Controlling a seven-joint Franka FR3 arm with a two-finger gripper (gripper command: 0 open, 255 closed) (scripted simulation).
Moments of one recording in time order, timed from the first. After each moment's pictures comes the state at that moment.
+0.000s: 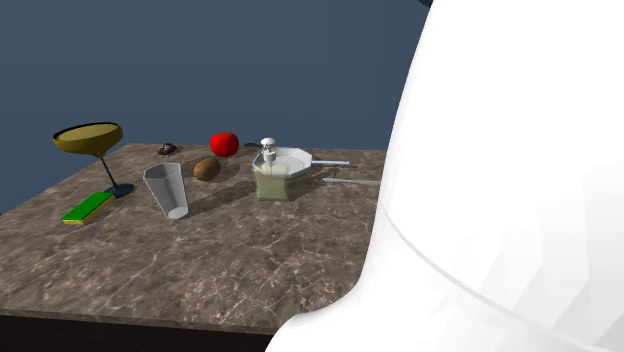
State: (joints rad) arm -0.69 0.04 -0.86 -1.80 0.09 1.94 -1.35
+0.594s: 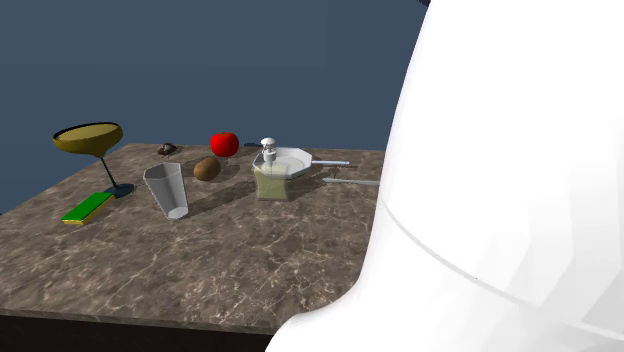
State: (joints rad) arm -0.70 0.07 -0.86 -1.91 0.12 2.06 -1.37
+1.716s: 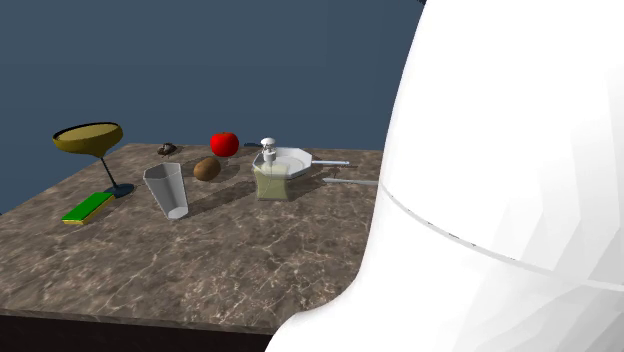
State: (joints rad) arm -0.71 0.13 -0.85 -2.00 0.18 2.19 -1.42
